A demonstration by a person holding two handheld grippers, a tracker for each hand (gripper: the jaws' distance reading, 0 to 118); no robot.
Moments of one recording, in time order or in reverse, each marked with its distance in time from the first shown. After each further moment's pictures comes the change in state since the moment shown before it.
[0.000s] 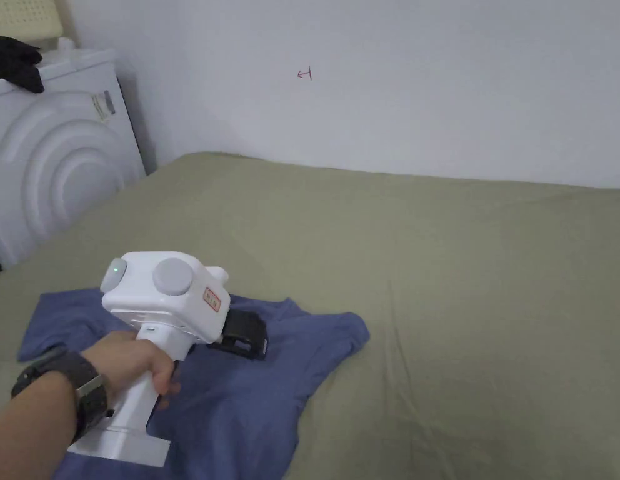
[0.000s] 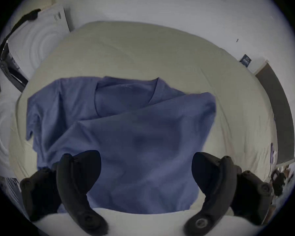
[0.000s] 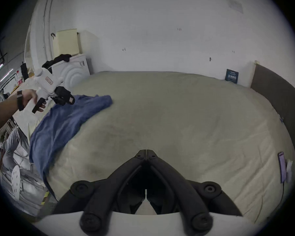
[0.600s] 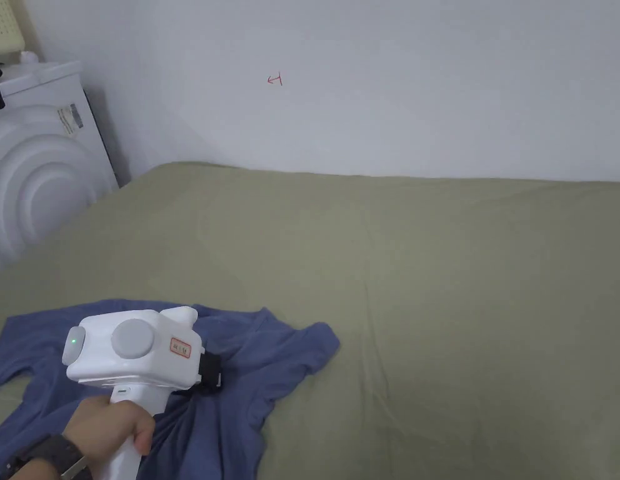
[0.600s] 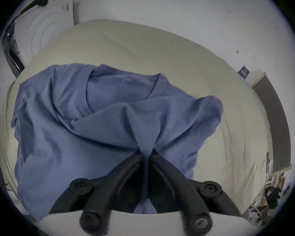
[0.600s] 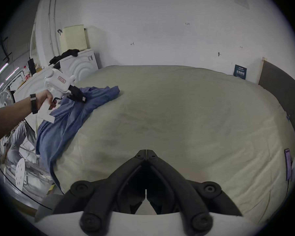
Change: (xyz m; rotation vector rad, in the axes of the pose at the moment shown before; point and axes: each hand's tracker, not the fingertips) left arm 0.001 -0.031 -0.012 0.105 -0.071 0.074; right arm -0.015 -0.021 0.011 -0.034 0.082 0.015
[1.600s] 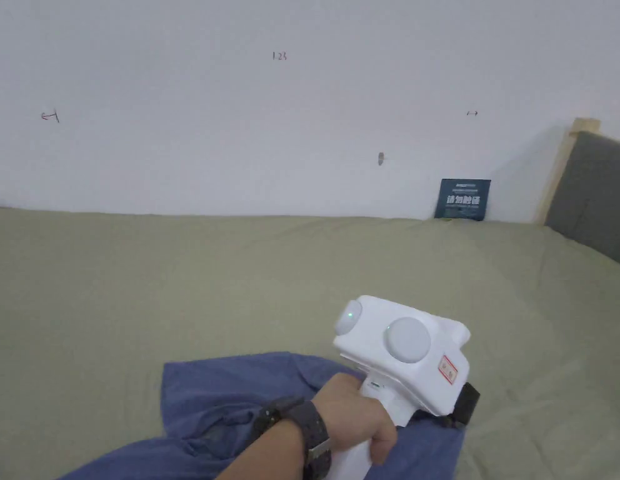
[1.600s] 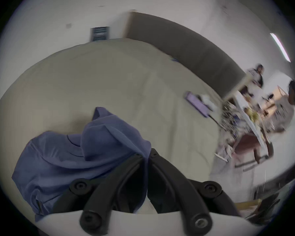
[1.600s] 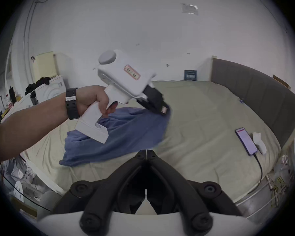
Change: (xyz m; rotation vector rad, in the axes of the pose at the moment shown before) left arm 0.580 -0.078 -0.001 -0.162 -0.678 -0.864; right arm 0.106 -0.030 0.177 0.141 -0.286 -0.185
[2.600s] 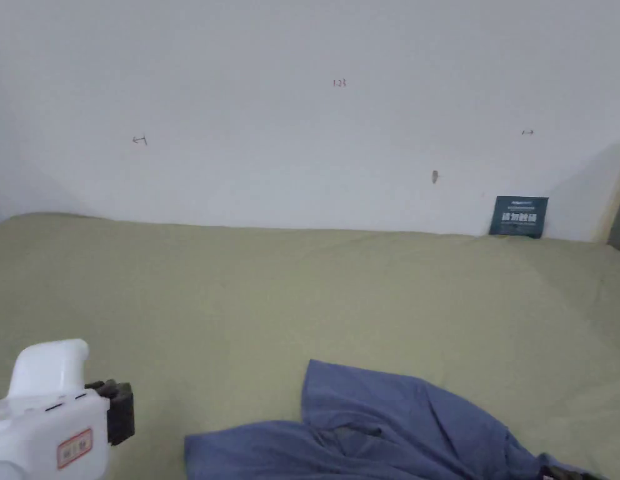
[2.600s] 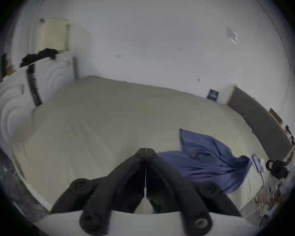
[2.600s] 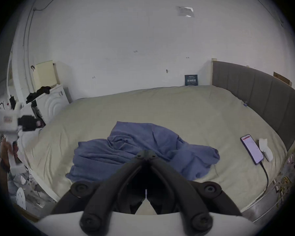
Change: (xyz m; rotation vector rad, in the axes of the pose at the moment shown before) left arm -0.001 -0.322 0.315 0.569 0.906 0.630; right arm 0.005 0.029 -0.038 0.060 0.052 -0.026
